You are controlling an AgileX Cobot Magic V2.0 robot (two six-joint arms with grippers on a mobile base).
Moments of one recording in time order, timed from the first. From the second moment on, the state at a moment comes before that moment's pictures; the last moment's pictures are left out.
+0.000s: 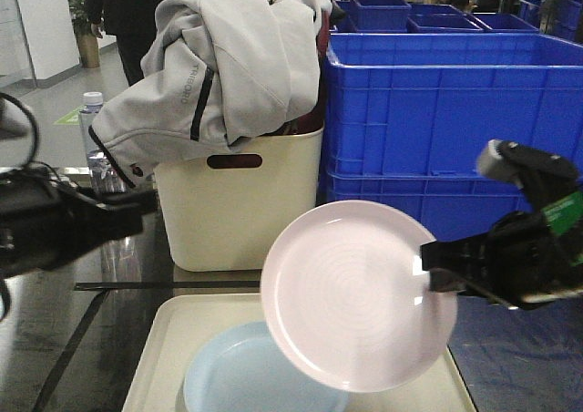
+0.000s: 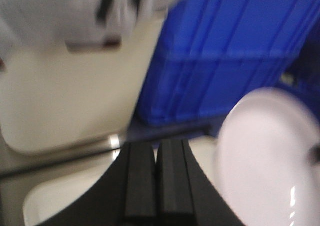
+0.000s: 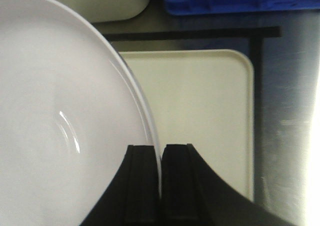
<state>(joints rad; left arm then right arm) -0.29 1.15 -1.09 -0.87 0.34 0.58 0.22 1.38 -1.27 0.37 0.77 -0.07</state>
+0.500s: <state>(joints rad) -0.29 1.06 -1.09 -0.86 0.33 0.53 0.32 1.68 -1.27 0.57 0.61 -0.18</state>
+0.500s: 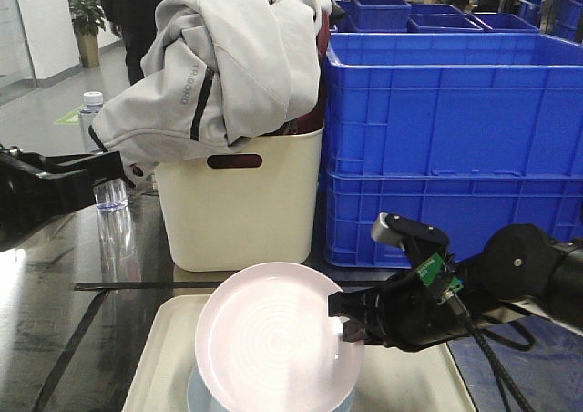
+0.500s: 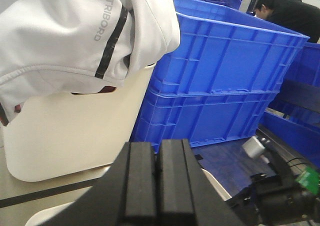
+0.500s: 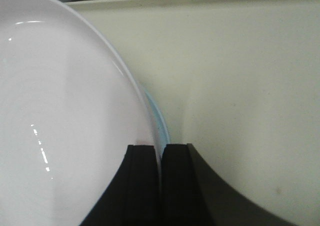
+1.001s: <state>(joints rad) -0.29 1.06 -1.09 -0.85 0.33 0.52 0.32 1.72 -1.27 0.69 0.61 -0.30</state>
